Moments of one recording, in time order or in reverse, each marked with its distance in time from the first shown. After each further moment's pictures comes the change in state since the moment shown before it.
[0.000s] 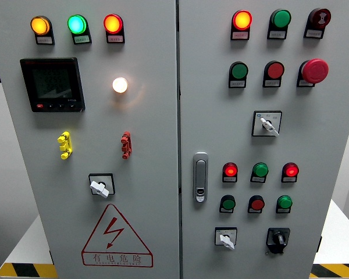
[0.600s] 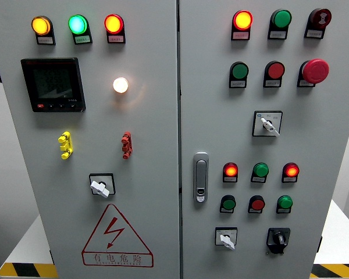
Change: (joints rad) left arm 0.000 0.001 0.000 0.000 0.000 0.000 0.000; right arm 0.030 0.038 0.534 0.101 -0.576 0.030 -0.002
